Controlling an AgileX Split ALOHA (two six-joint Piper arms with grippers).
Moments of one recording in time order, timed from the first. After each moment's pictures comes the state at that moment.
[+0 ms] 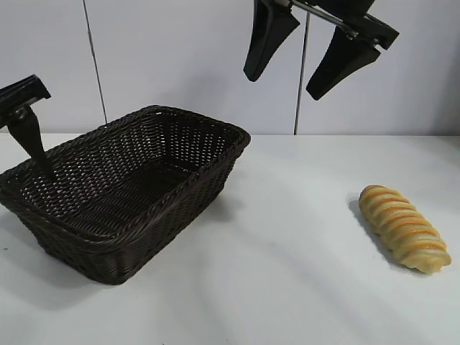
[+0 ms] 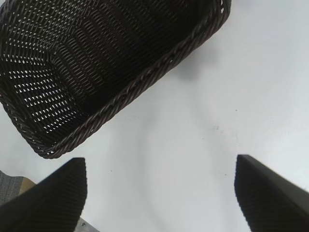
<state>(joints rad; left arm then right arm) -0.26 1.53 -0.89 -0.39 0.68 -0.55 0.35 1.78 -1.60 0.35 1.13 -0.10</state>
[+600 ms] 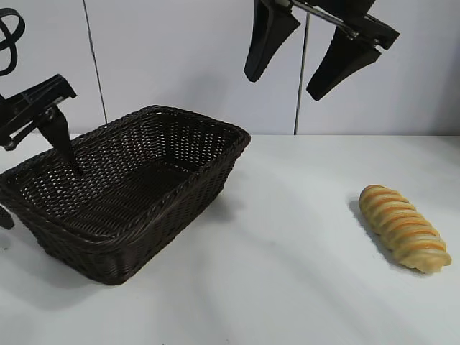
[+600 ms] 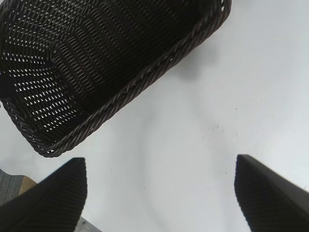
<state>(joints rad) -0.27 1.57 -0.83 -0.38 0.57 -0.66 0.35 1.78 -1.60 0.35 1.13 -0.10</state>
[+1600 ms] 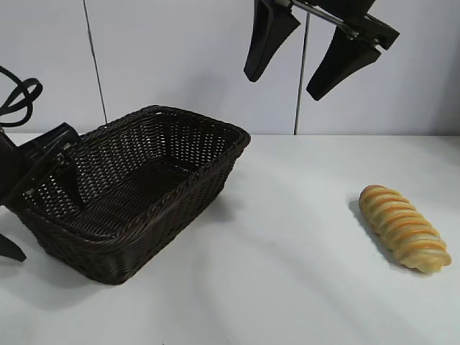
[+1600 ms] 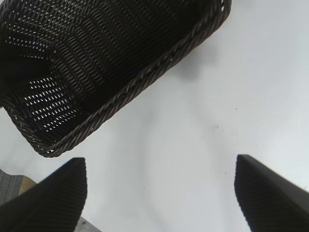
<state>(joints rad) -0.27 1.72 -0.80 -0.38 0.38 -0.67 0.35 1.78 -1.60 0.35 1.13 -0.10</state>
